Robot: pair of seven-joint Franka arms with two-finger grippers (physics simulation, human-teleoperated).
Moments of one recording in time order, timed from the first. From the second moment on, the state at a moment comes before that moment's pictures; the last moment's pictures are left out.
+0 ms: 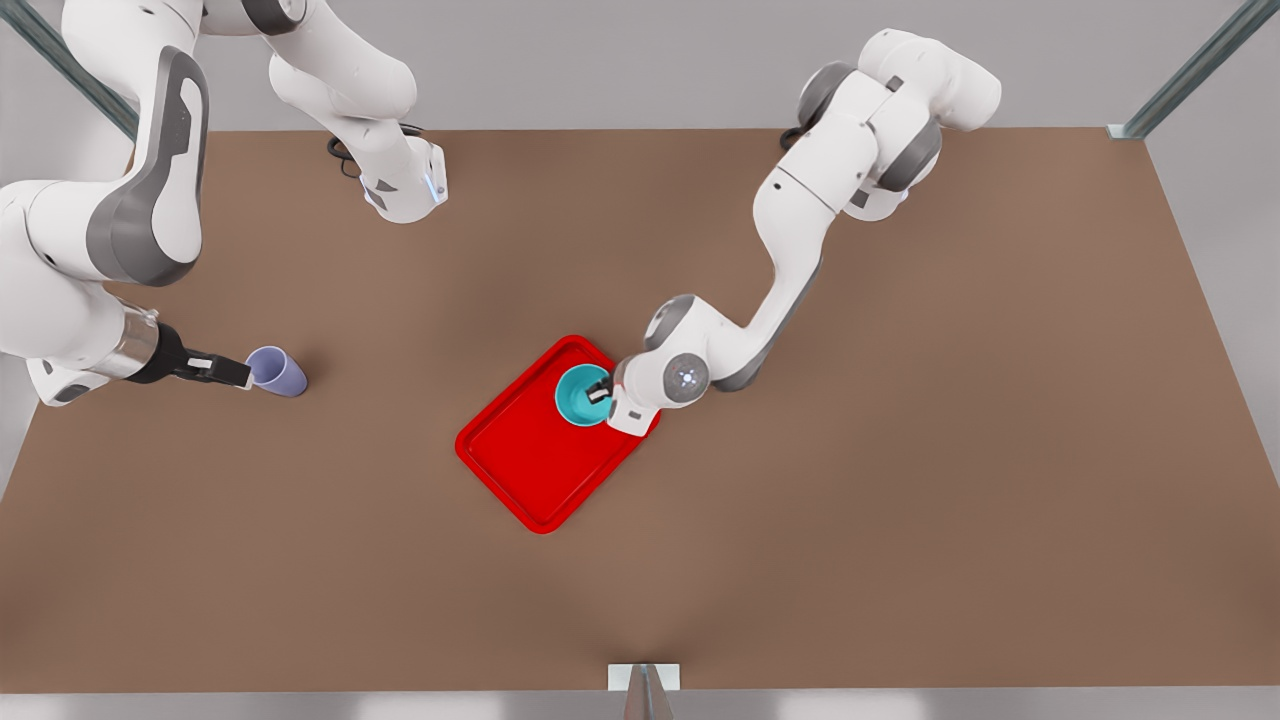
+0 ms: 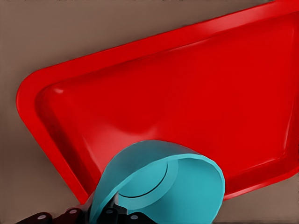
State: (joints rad) left arm -0.62 0.89 -0.17 -1.29 -0.49 2.16 -0.98; right arm -0.17 0.20 0.09 -1.50 0.04 1.58 0.10
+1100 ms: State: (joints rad) left arm -0.29 0.28 0.07 -1.38 0.04 1.36 0.04; right arm -0.23 0.23 0.06 -1.74 0.03 1.81 -0.08
